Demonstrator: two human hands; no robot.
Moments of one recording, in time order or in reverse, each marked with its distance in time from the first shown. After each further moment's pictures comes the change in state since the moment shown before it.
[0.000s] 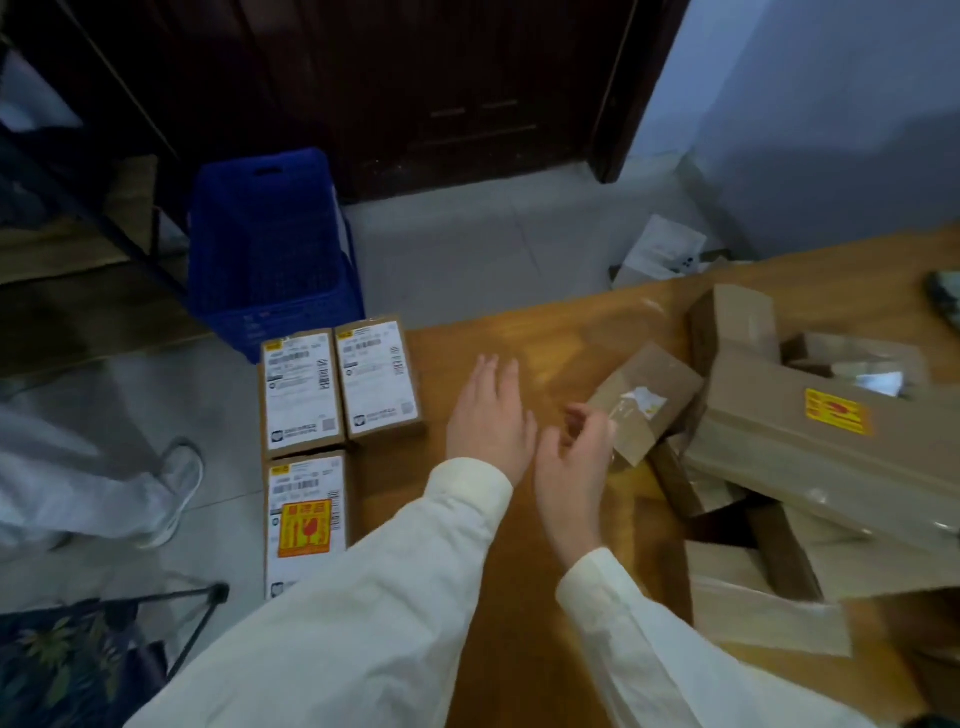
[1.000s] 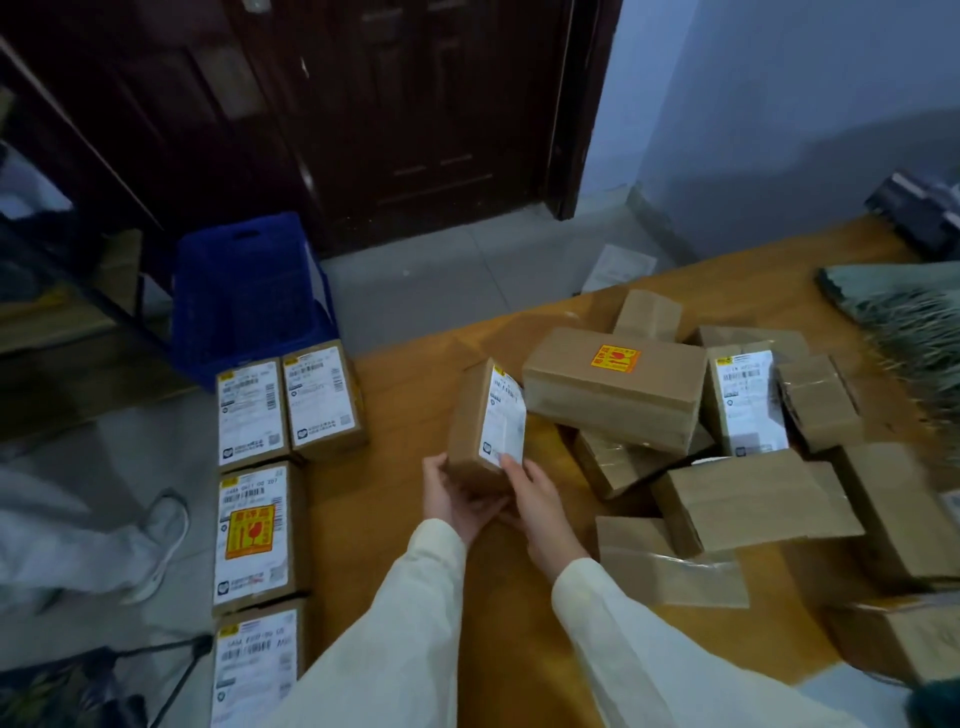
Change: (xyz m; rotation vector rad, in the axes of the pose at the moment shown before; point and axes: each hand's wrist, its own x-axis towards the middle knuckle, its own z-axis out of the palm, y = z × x) left_hand -0.048 0.023 0.078 -1.746 -0.124 -0.908; right_hand -0.004 0.057 -0.060 0.515 -0.453 0.556
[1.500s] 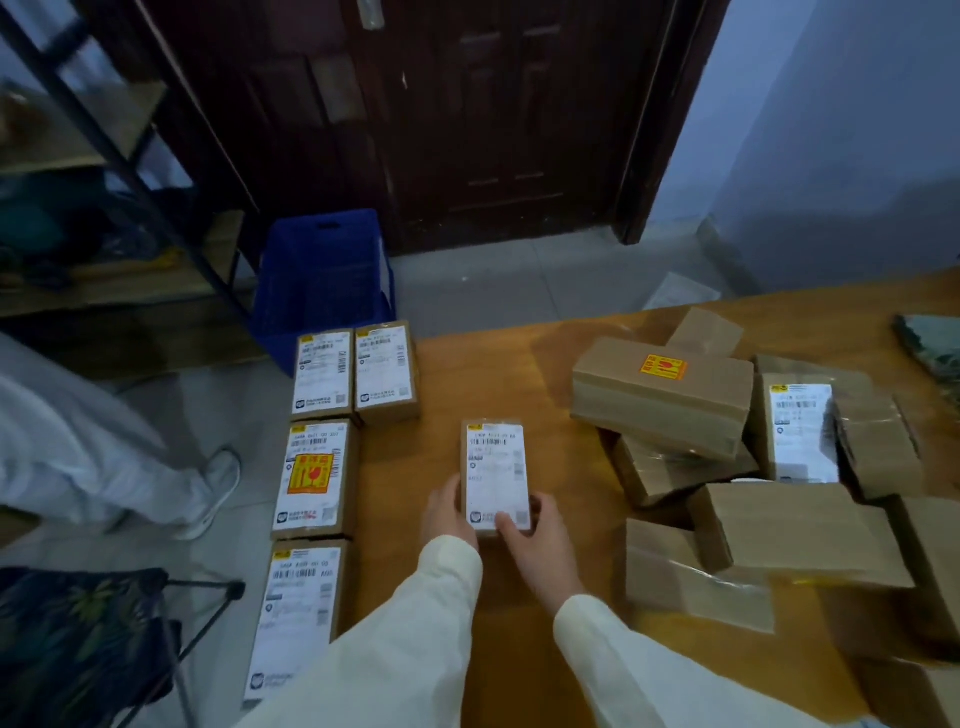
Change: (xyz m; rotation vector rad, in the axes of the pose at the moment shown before) left_hand -0.043 -0.018 -0.050 1.100 0.484 0.424; right_hand -0.037 0.045 0.002 -0.652 -0.007 -0.212
